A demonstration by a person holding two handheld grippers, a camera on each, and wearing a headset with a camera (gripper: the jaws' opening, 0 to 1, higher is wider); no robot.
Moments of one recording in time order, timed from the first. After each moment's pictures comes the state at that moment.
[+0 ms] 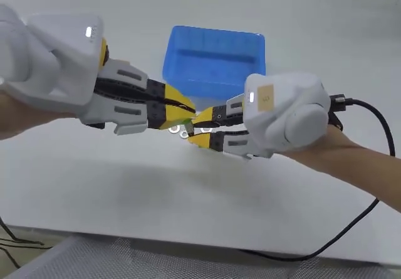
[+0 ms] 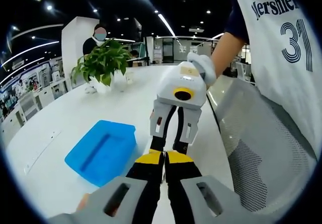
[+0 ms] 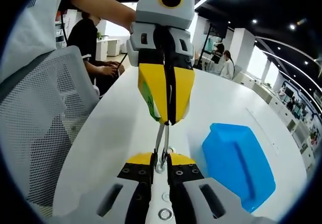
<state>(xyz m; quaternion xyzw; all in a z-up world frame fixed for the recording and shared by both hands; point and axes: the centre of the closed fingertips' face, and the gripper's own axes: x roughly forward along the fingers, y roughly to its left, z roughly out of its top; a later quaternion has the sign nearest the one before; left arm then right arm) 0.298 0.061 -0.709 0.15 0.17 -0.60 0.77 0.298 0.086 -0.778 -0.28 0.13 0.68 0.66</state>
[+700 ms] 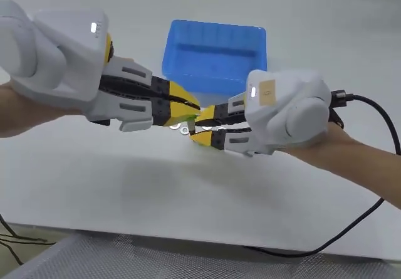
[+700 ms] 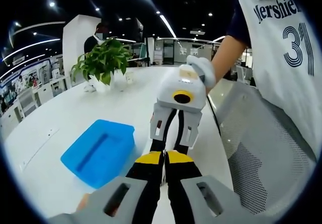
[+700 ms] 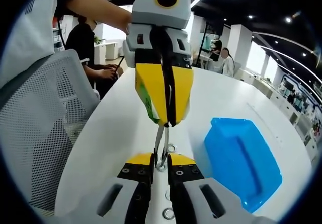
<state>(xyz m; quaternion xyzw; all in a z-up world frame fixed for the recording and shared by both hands) 0.298 0.053 -0.711 0.13 0.17 -0.60 0.77 0.299 0.084 -0.780 -0.25 0.15 0.68 0.67</state>
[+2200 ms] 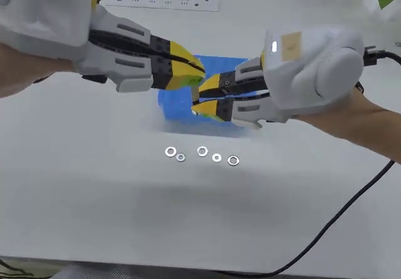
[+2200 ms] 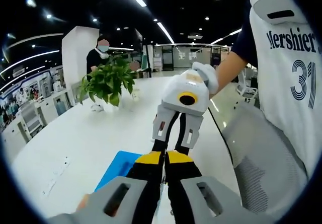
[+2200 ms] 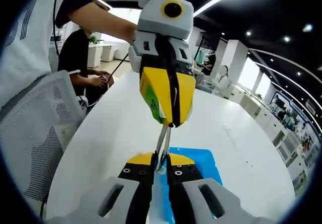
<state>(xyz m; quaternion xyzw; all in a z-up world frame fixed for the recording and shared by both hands) 0.348 0.047 -0.626 0.15 0.13 -0.61 0.77 0.351 0.081 -0.692 -0.28 0.08 0.66 0.69</state>
